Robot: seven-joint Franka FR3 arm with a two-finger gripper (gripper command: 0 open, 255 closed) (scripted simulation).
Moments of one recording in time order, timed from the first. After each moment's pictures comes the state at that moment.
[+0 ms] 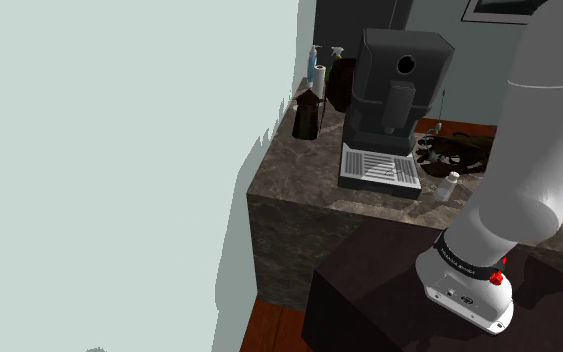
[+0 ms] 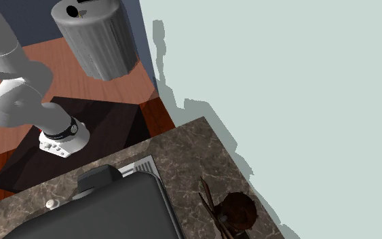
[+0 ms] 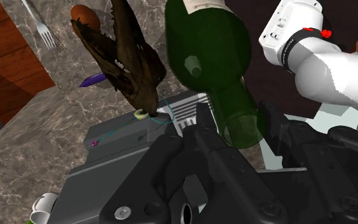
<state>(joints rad) 0.08 0.31 -2.16 -1.09 0.34 0.88 -2.16</state>
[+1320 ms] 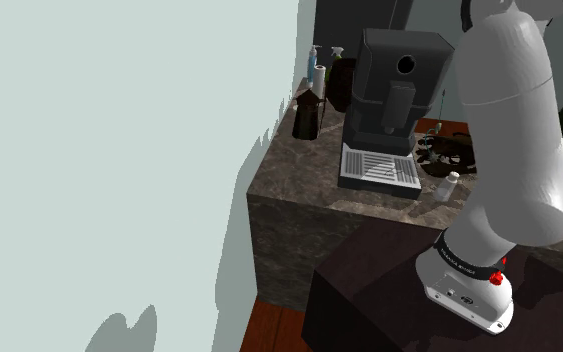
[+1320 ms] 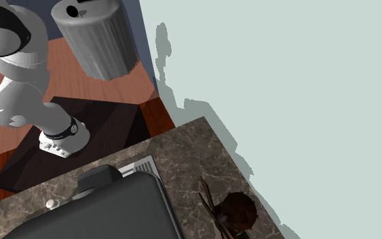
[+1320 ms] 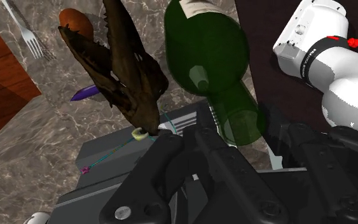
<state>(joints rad) 0.22 0.62 -2.39 -1.65 0.45 1.14 -2.36</state>
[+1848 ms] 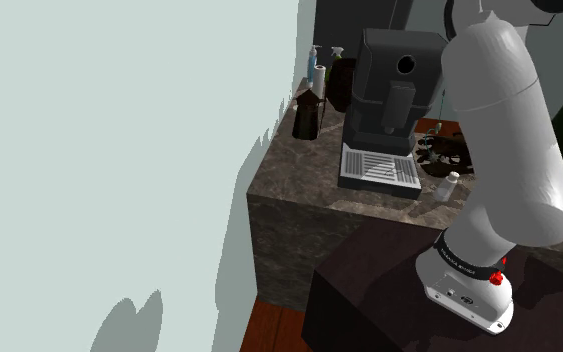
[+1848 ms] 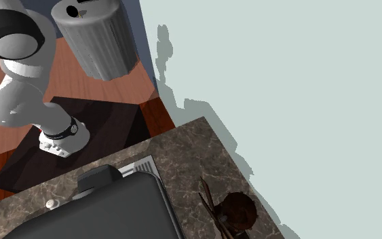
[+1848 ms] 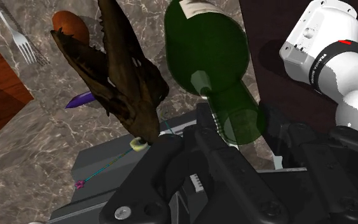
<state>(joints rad) 0.25 0.69 -2.39 -1.81 0.48 1.23 -2.39</state>
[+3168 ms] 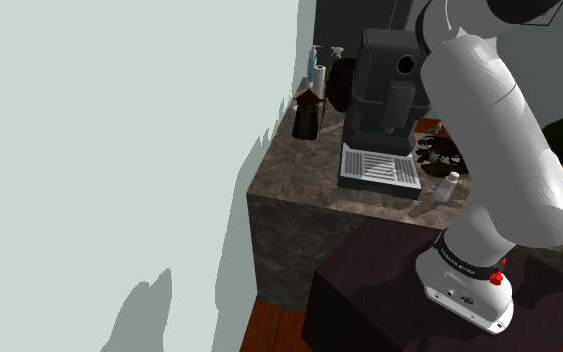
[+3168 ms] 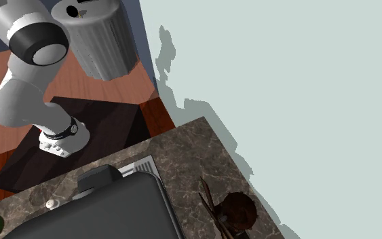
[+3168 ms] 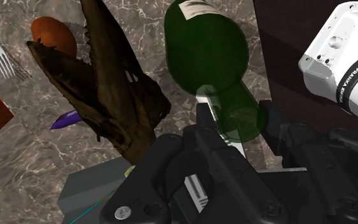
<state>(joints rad) 0.30 0.82 -2.34 -2.14 0.55 1.45 -2.45</state>
